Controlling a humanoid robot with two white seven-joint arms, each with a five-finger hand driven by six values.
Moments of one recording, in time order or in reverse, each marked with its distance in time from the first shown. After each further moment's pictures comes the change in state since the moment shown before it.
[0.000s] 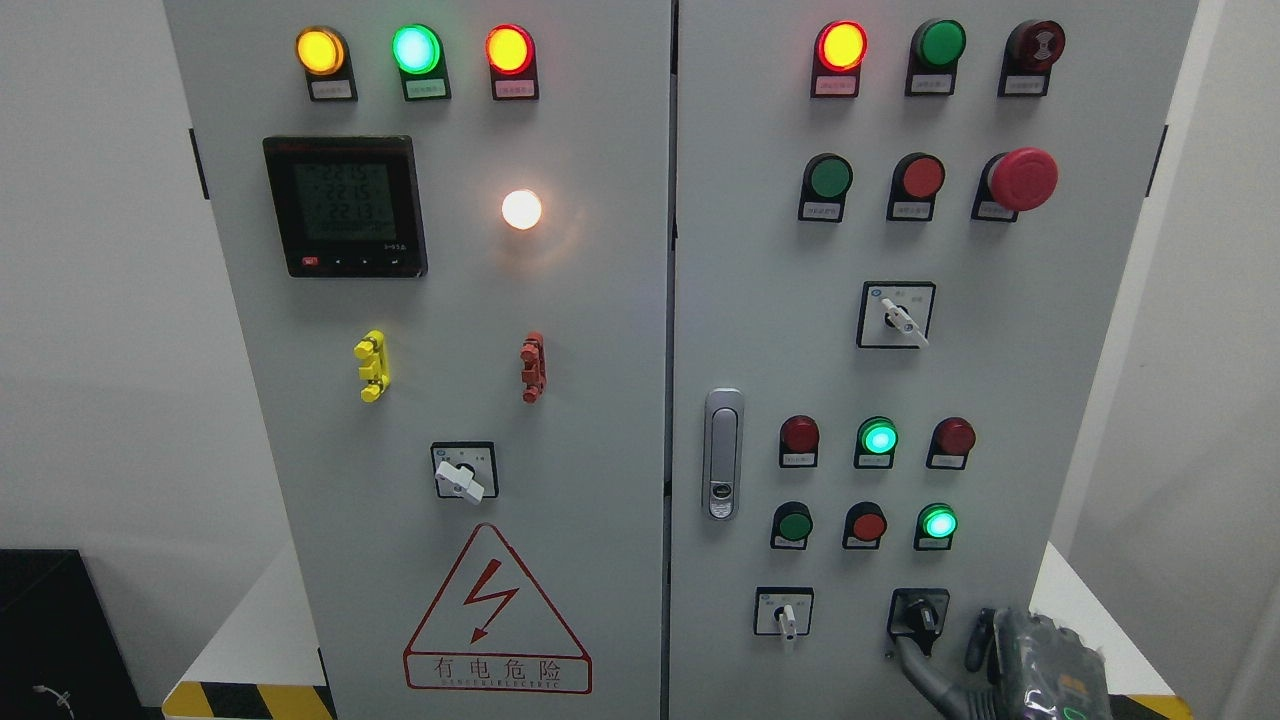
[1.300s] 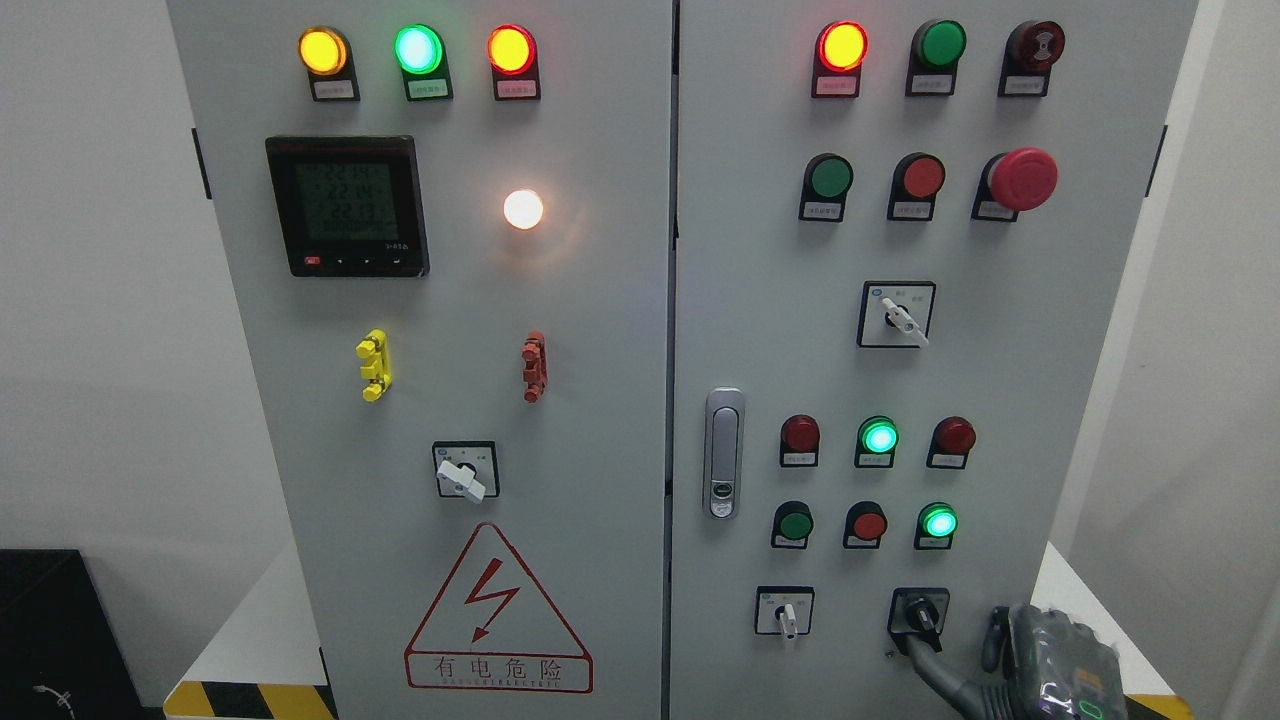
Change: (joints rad) left arm 0.000 0.000 0.000 0.000 0.000 0.000 0.000; right arm -0.027 -0.013 -0.037 0.017 -0.012 -0.007 0.004
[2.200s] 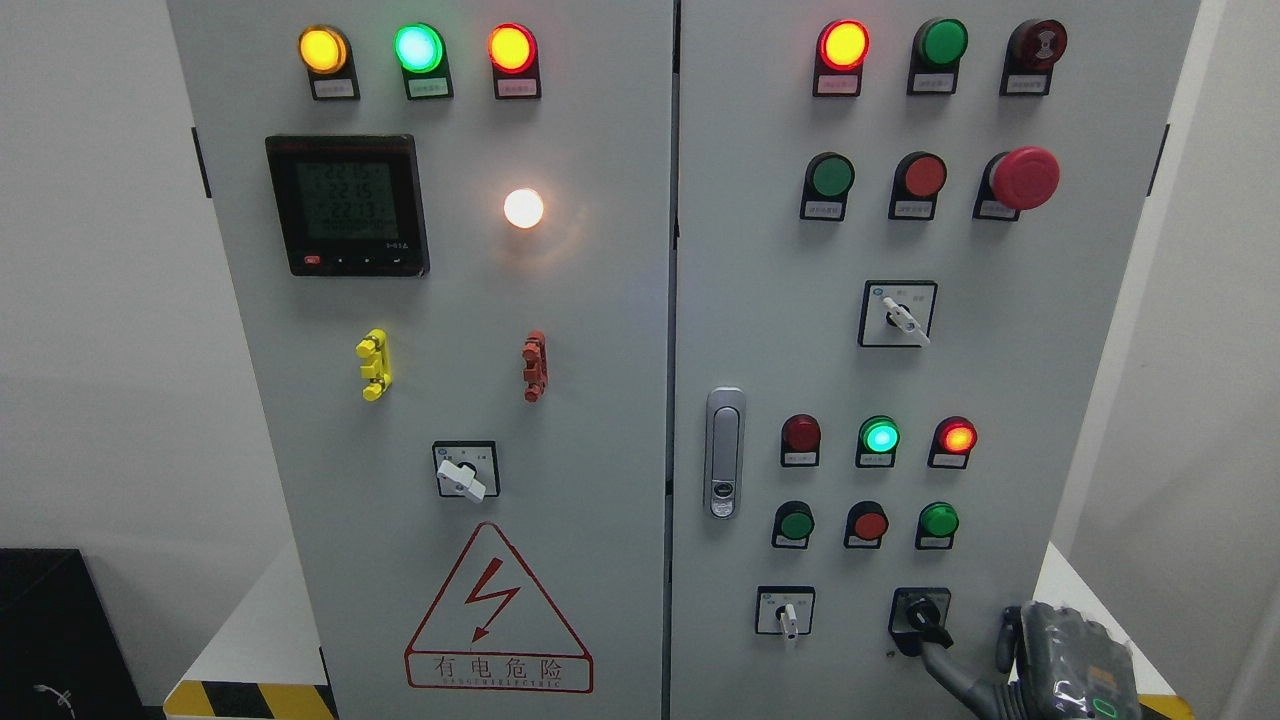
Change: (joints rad) left arm 0.000 0.000 0.000 0.000 0.000 0.000 0.000; right arm -0.003 -0.019 -0.015 0.001 -0.015 -0.001 0.005
